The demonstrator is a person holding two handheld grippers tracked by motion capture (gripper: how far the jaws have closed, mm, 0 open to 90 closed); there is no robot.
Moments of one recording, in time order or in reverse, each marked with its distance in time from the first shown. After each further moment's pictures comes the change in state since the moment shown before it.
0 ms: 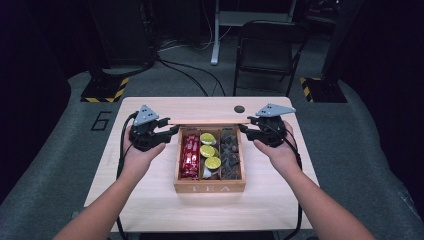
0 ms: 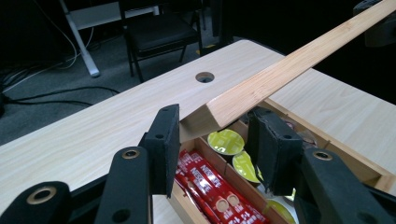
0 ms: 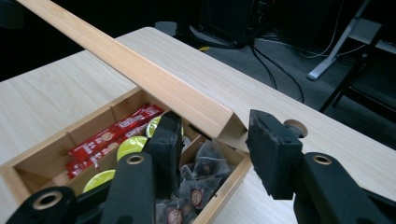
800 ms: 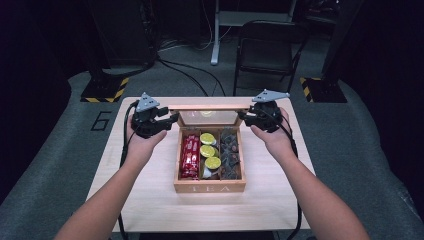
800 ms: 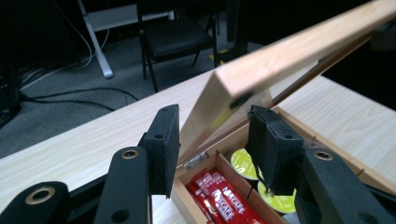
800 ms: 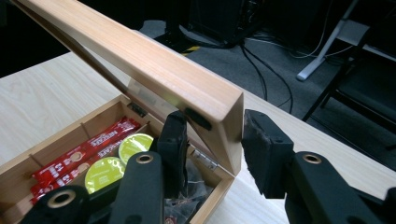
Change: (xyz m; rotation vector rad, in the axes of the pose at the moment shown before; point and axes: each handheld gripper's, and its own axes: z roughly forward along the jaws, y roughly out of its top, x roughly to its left) left arm 0.020 0.014 0.021 0.002 0.050 -0.029; right arm -0.021 0.023 0.024 0.011 -0.037 -0.007
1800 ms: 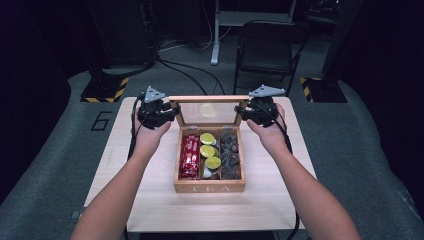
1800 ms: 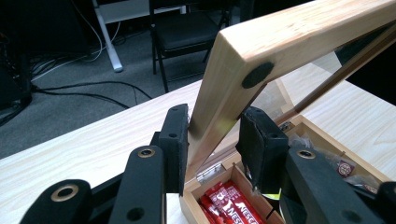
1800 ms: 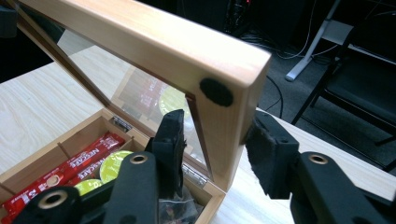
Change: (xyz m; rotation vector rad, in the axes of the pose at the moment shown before) left arm 0.010 0.010 0.028 0.003 0.047 -0.035; right arm -0.006 0.006 0.019 -0.017 -0.049 0.033
